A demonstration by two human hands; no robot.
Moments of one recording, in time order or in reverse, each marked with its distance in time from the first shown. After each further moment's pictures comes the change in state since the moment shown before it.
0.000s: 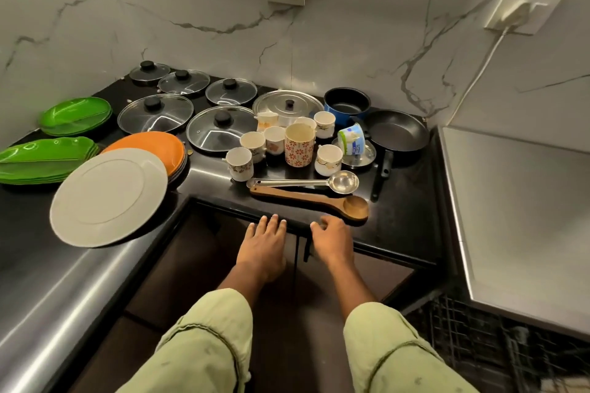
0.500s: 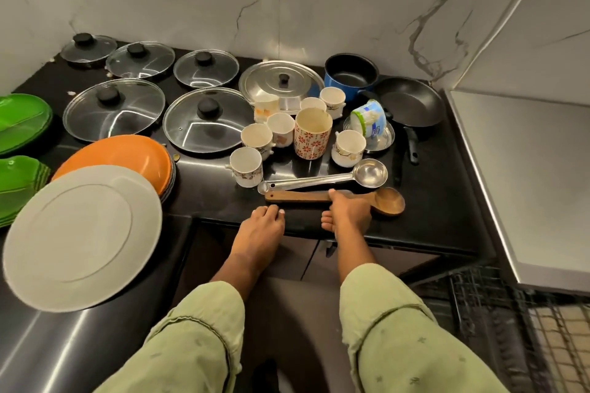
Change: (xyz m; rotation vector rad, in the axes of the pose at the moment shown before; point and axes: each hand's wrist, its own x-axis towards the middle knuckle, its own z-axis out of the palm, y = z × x) left_hand 0.074 -0.101 -0.011 0.104 0.076 0.266; right_hand 0.077 -0.062 0.062 0.504 0.321 0.633
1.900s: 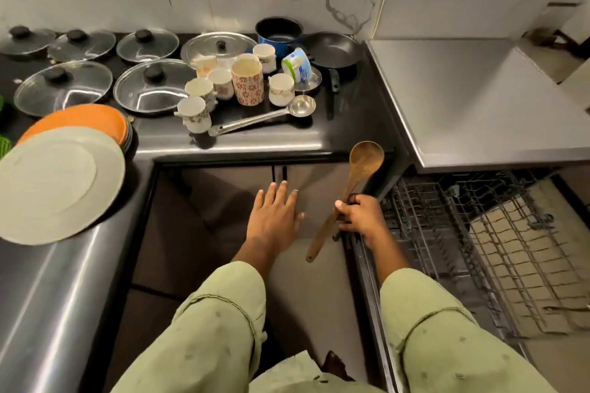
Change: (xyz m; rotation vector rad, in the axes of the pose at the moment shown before) left_hand -0.116 0.145 0.031 -0.035 -0.025 0.094; right_hand -0.032 0.166 -0.201 0.045 -0.323 -0.152
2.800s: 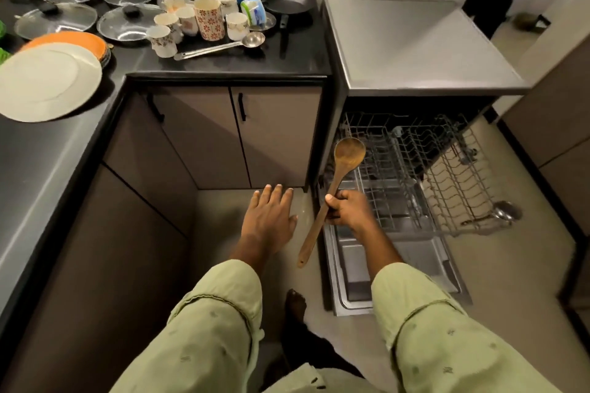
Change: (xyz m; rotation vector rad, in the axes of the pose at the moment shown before) left_hand -0.223 0.210 0.075 -0.069 -0.067 -0.022; right_hand -0.197 0.153 -0.165 -0.012 -0.082 0.011
